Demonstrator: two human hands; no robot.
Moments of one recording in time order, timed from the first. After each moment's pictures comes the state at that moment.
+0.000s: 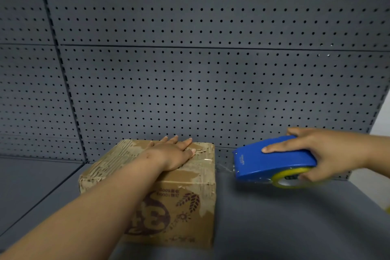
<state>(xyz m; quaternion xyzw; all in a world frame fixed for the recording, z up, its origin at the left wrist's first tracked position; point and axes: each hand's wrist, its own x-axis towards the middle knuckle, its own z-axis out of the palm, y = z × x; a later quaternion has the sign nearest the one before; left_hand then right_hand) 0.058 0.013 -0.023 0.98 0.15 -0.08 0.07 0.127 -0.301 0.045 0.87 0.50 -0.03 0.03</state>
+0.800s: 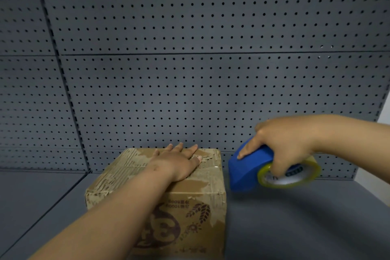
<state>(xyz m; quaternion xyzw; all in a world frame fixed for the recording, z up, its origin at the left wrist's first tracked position) 0.056 0.014 -0.027 0.99 0.14 -0.07 0.06 0.080 -0.210 0.082 0.89 0.42 -0.08 0.16</state>
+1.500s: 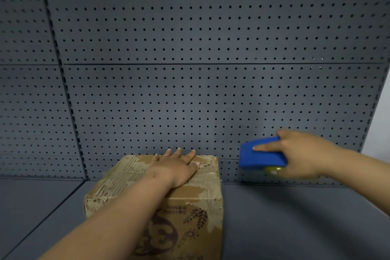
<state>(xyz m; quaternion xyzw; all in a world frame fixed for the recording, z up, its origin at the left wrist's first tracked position) 0.054 0.012 -0.025 0.99 0.13 -0.06 0.05 0.116 -0.258 0.039 0.92 0.36 0.10 0.11</state>
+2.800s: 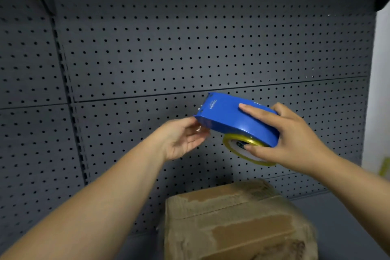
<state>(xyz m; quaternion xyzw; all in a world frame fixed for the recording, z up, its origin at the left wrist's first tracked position) 0.062 0.138 0.097 0.62 -0.02 -0.02 0.78 0.032 -0.090 0.079 0.84 0.33 0.33 -0.26</state>
